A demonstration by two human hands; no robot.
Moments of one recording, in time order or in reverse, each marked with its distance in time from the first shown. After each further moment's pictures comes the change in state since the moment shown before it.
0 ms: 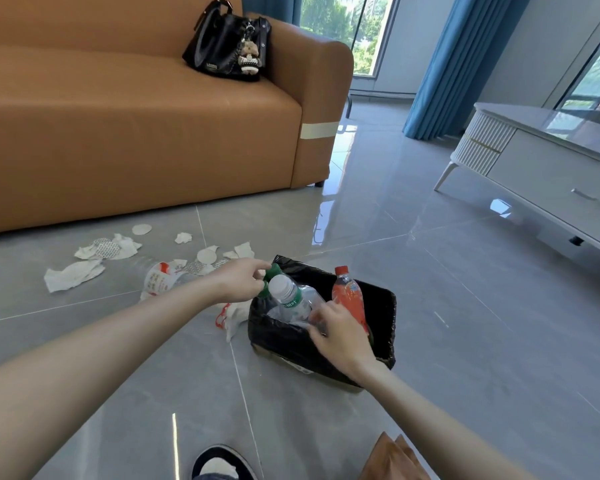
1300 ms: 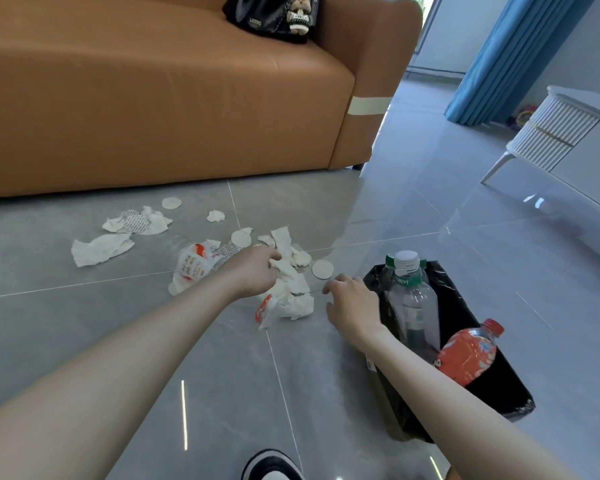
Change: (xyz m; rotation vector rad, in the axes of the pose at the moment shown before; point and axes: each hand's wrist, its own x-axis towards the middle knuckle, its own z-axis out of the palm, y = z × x) left_hand 0.035 -0.094 -0.013 -0.050 0.085 -0.073; right_hand 0.100 -0.054 0.062 -0.404 -0.169 0.118
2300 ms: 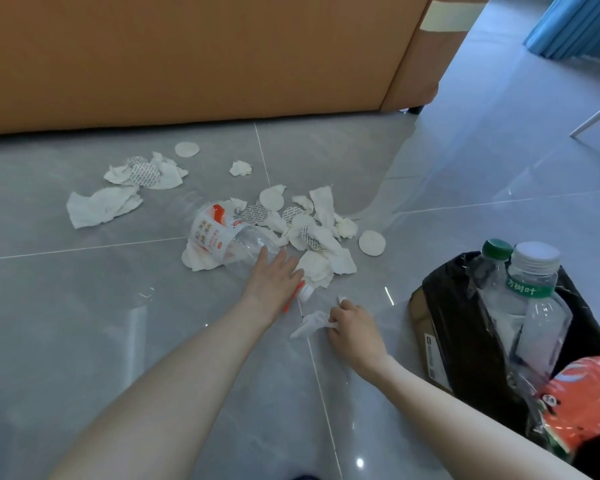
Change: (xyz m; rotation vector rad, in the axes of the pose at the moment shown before) left_hand 0.083 -0.100 0.095 0.885 -0.179 0.182; right_hand 0.036 -0.022 0.161 0.173 -0.212 -0.078
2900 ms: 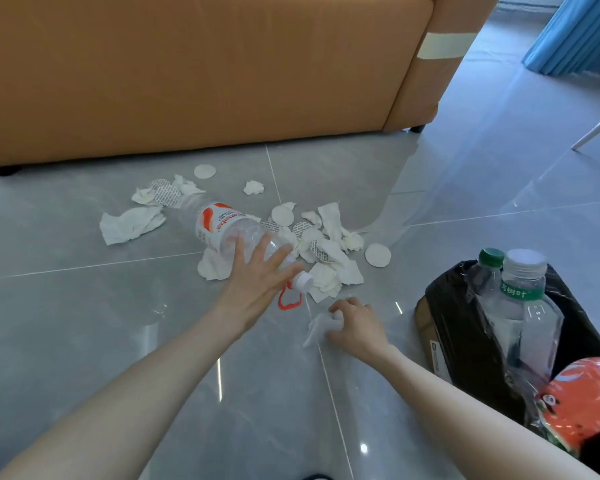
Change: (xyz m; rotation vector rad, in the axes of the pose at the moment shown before) left_hand -0.032 -0.041 0.015 -0.057 0.460 -0.107; right_hand 0.004 -0.021 -0.029 0.107 -0.127 0.108
